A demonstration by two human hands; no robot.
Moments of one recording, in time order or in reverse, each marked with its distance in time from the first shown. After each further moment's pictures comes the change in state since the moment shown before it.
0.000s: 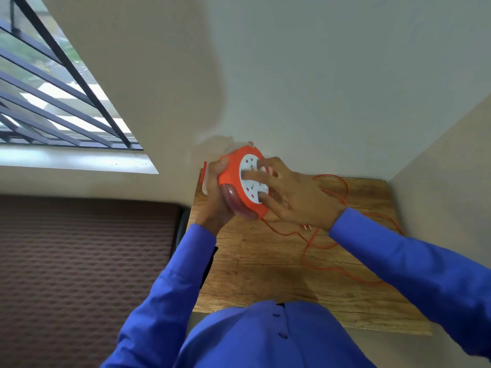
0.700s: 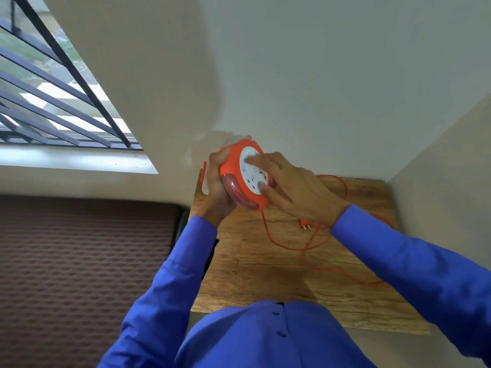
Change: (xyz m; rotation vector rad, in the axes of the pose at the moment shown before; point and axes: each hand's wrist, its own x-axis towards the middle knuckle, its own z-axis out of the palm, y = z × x) left_hand 0.005 0.013 0.018 0.018 0.002 0.018; right_hand 0.004 -0.004 -0.011 0.002 -0.045 0.083
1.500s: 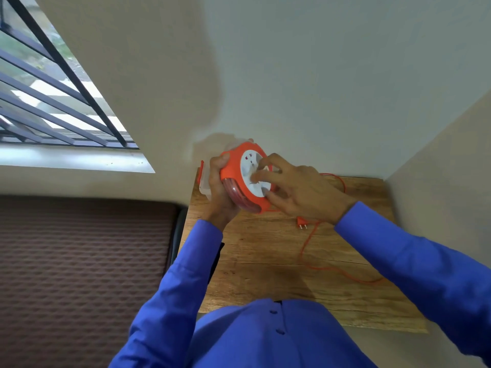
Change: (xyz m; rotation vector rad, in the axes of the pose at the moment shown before) left_hand -0.012 -0.003 0.018 -0.041 0.082 -0.008; right_hand -0.003 0.008 -0.011 -0.106 -0.038 -0.073
